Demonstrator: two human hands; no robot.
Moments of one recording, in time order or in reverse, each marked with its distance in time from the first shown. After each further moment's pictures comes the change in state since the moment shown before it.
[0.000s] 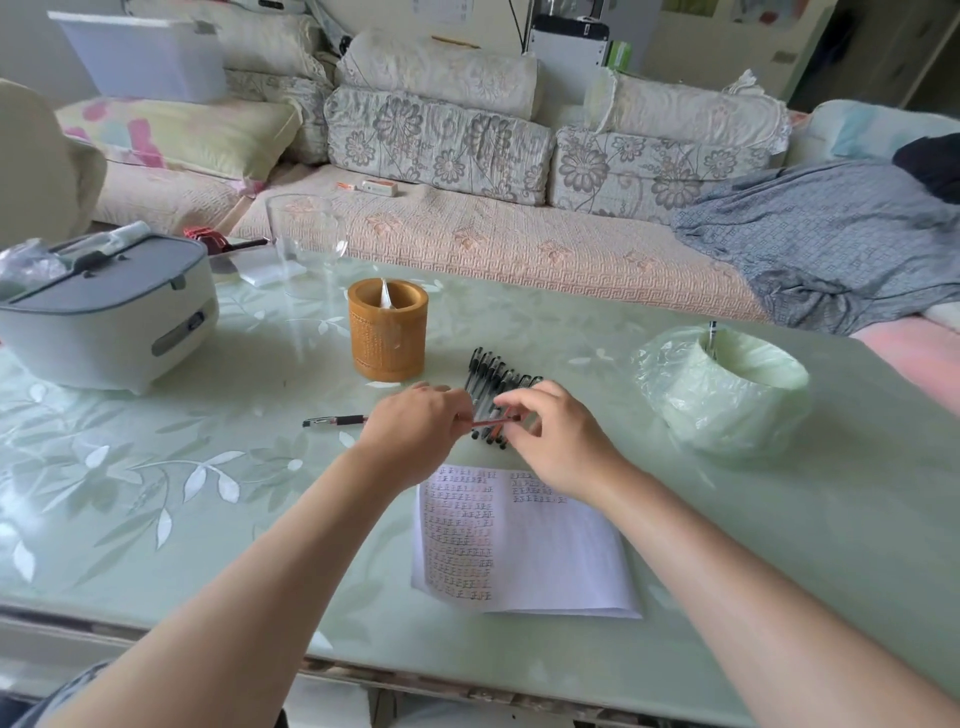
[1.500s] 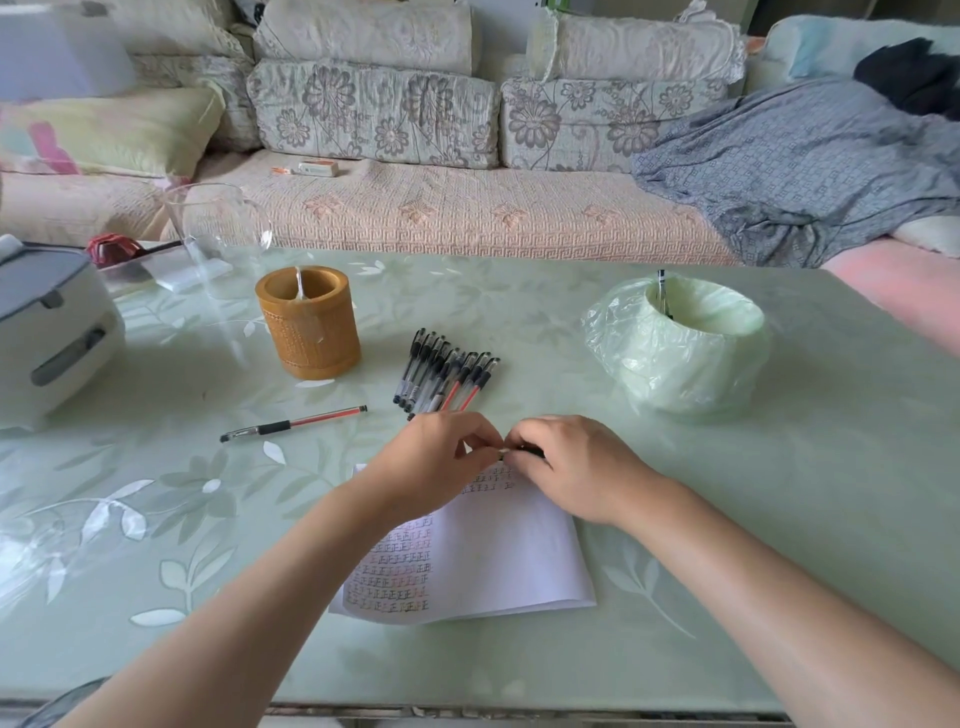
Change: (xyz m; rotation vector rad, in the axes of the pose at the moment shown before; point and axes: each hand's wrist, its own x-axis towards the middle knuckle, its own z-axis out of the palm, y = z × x) left_hand 0.009 0.062 0.046 -0.462 -0.190 0.025; right_hand -0.044 0.057 -0.033 -0.201 -0.167 -0.041
